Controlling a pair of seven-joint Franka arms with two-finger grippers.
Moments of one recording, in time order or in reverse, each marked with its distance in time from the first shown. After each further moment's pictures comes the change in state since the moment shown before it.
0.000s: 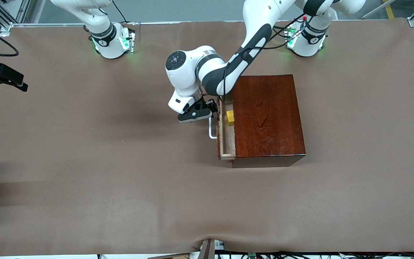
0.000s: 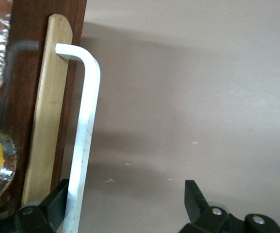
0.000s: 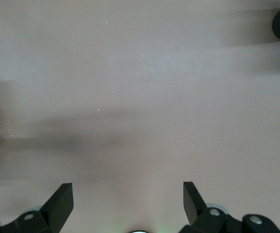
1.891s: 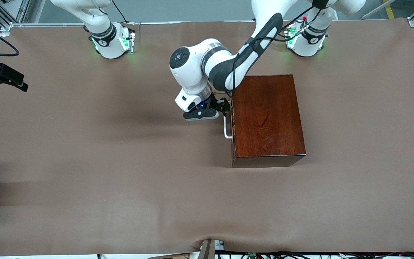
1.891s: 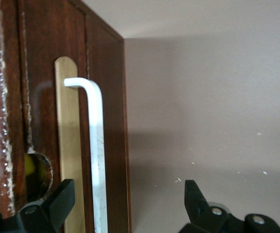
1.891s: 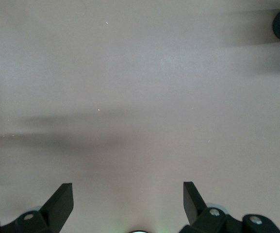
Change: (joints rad) left arm 0.043 -0.086 0.004 -0.041 0.040 -0.205 0.215; right arm 0.001 0.000 0.001 0.000 0.000 0.000 0.000
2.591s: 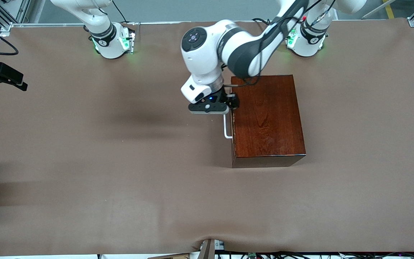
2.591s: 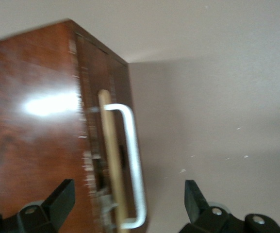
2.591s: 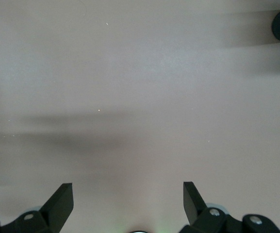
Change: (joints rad) left arm 0.083 -0.116 -0.064 -0.024 -0.026 0.014 0.149; right arm 0.000 -0.004 0.000 0.001 0.000 0.000 0.000
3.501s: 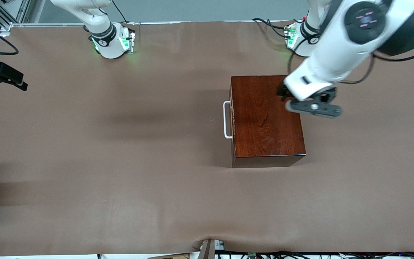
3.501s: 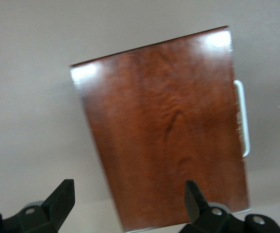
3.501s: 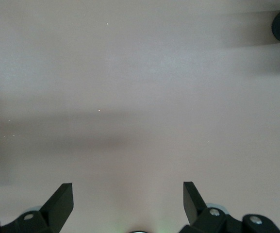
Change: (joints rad) left arm 0.426 -0.360 -0.016 -0.121 -0.299 -0.227 0.576; right arm 0.001 -0.001 0.000 0.000 0.000 0.000 0.000
